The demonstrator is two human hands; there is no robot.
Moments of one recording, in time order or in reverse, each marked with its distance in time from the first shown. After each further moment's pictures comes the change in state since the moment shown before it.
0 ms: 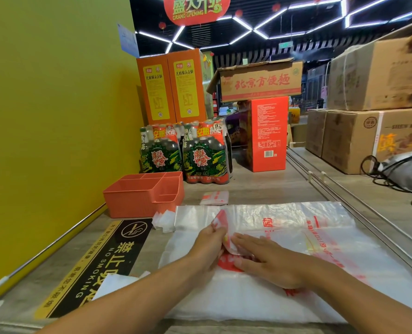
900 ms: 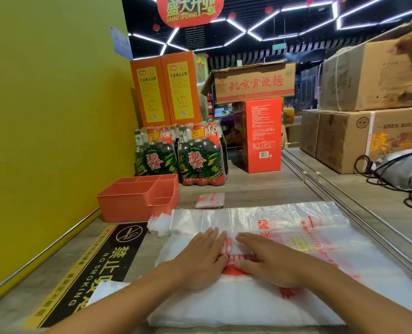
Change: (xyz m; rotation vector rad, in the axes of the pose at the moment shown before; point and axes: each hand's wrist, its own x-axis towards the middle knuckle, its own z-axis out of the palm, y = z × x) left_hand 0.015 -0.011 -0.034 1.596 -0.326 0.394; right_hand 0.003 0.008 -0.001 0.007 0.156 0.031
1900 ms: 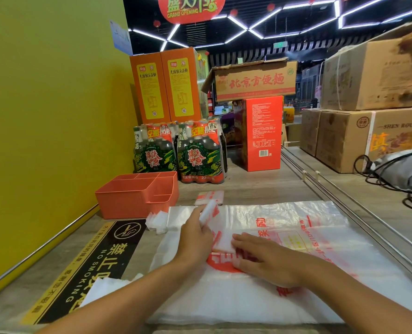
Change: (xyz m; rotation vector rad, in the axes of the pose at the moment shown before) left_hand 0.007 0.018 -0.013 -1.005 0.694 -0.269; right_hand 0.002 0.006 0.003 -0.055 -0.095 -0.016
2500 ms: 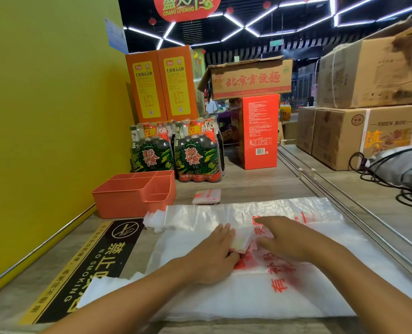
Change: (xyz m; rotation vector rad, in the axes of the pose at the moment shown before) left_hand -0.007 -0.011 0.011 0.778 -0.715 0.272; right_hand -0.011 0.012 -0.035 -0.046 0.193 0.204
